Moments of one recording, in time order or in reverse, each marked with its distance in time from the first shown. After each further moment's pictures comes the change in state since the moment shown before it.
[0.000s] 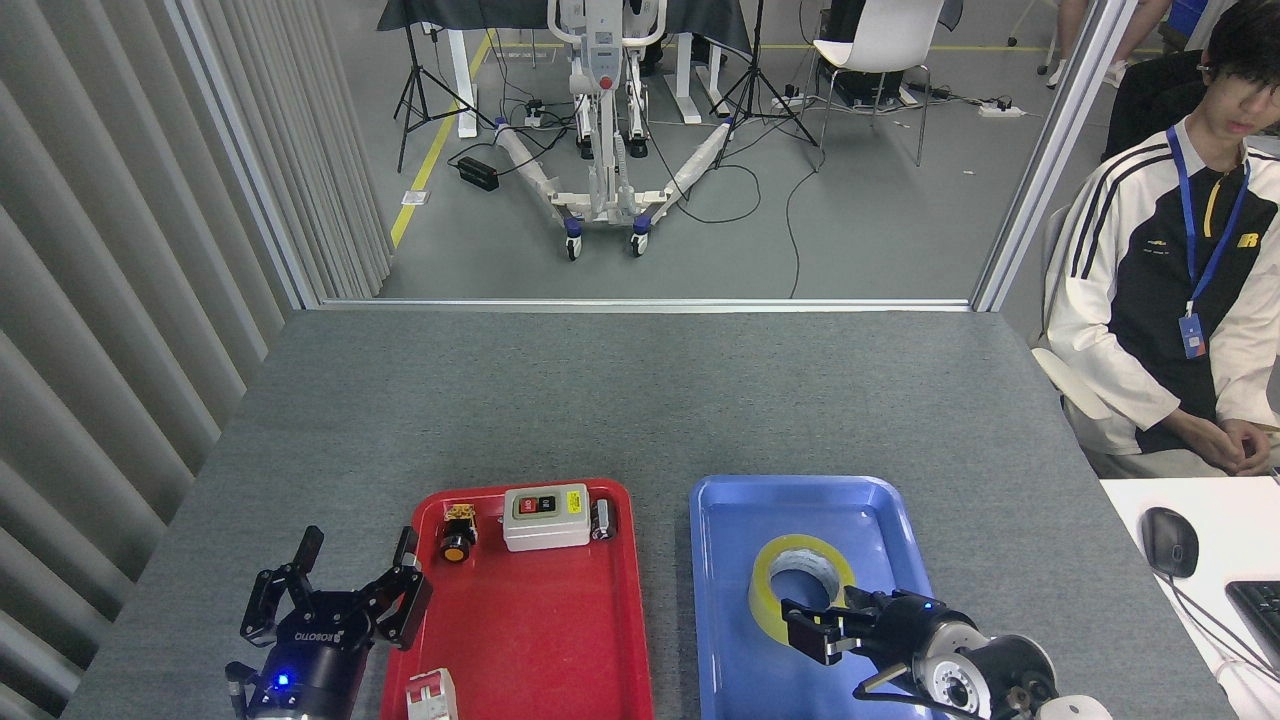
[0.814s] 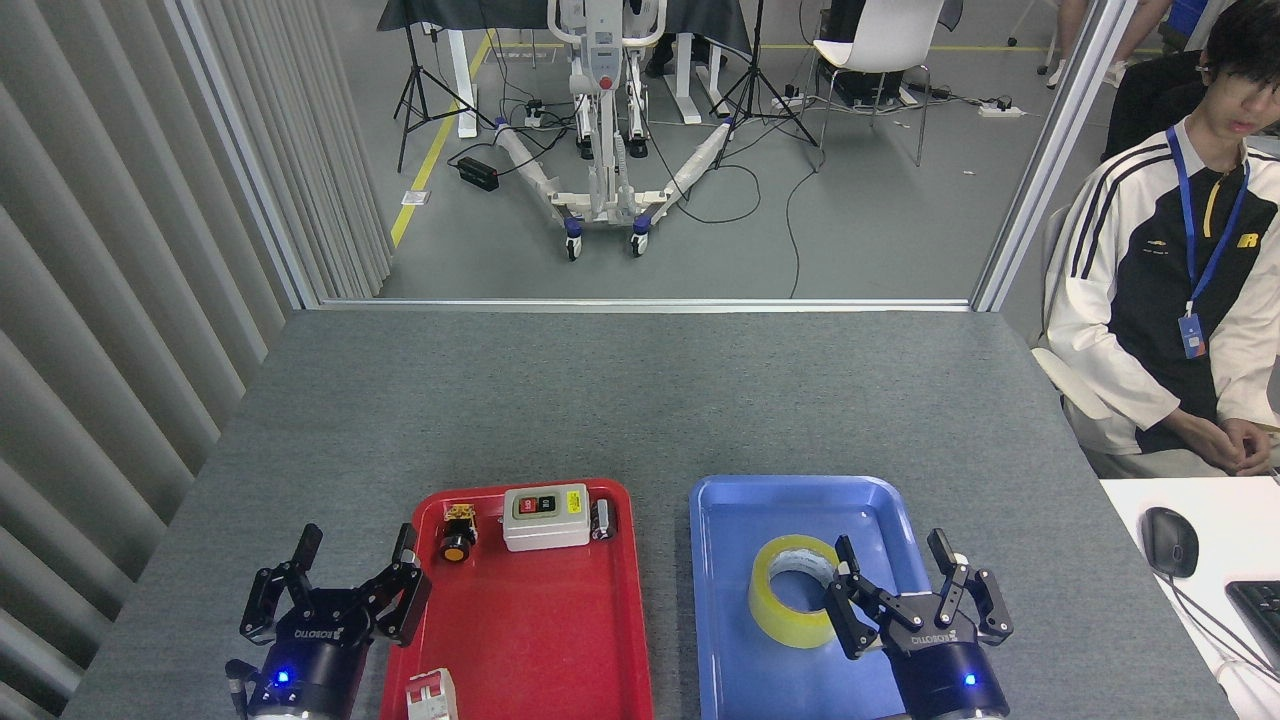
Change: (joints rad) left arm -0.007 -0.004 0.003 0.005 0.001 0.006 0.000; right arm 0.184 0.109 -0.070 0.015 0.337 0.119 -0.950
